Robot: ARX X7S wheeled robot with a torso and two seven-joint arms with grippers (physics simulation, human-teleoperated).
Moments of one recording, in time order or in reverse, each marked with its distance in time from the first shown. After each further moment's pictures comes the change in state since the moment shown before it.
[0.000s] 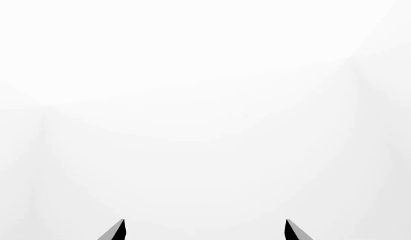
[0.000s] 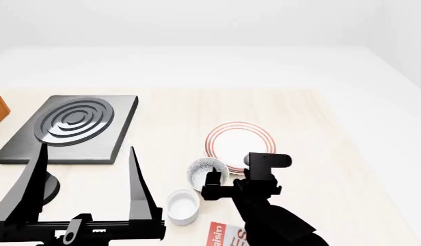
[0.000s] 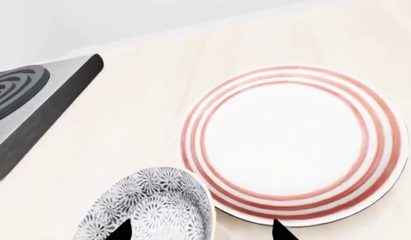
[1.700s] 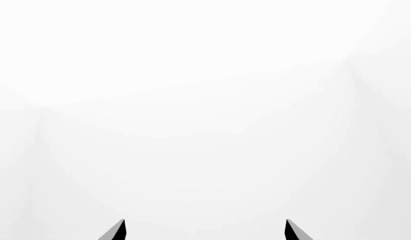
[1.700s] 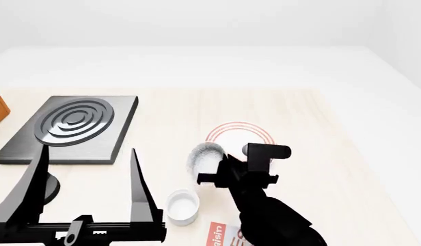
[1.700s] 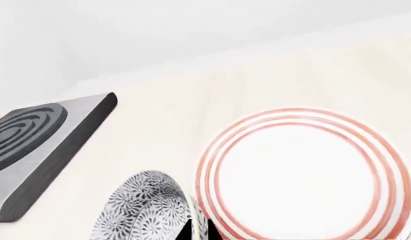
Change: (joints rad) left arm -0.003 -0.032 0.021 -0.006 0.002 0.008 -0.030; right arm 0.058 0.031 -0.110 0.039 0.076 -0.169 0.066
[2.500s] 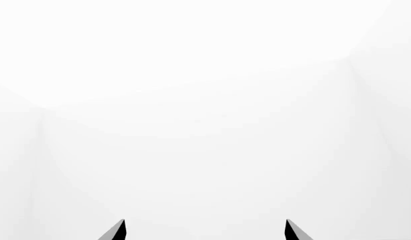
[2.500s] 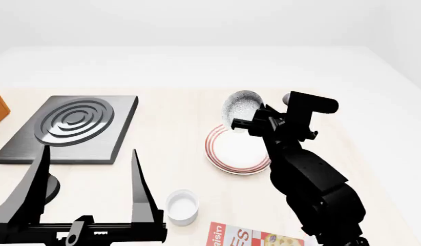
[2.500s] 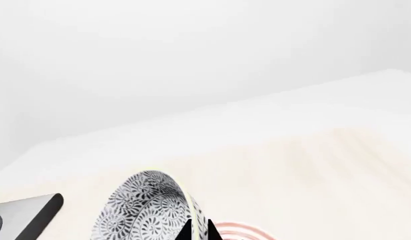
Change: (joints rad) left arm -0.002 -0.011 0.011 -0.004 0.004 0.001 -0.013; right arm 0.234 0.090 0.106 0.056 0.024 -0.003 0.042
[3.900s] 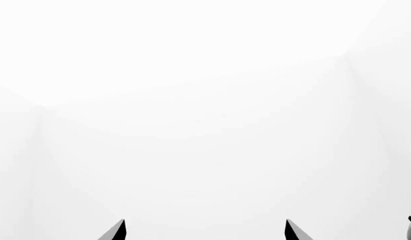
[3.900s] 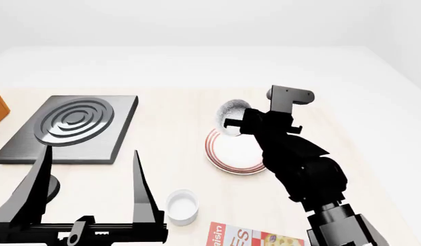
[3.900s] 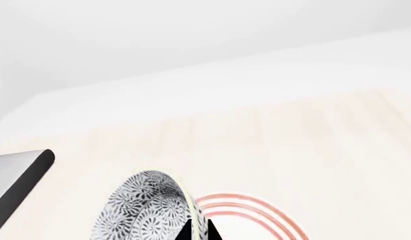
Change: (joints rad) left arm -0.003 -0.018 0.015 0.006 -0.003 -0.018 -0.015; right arm 0.206 -0.057 -0.076 0.406 0.012 0.021 -0.121
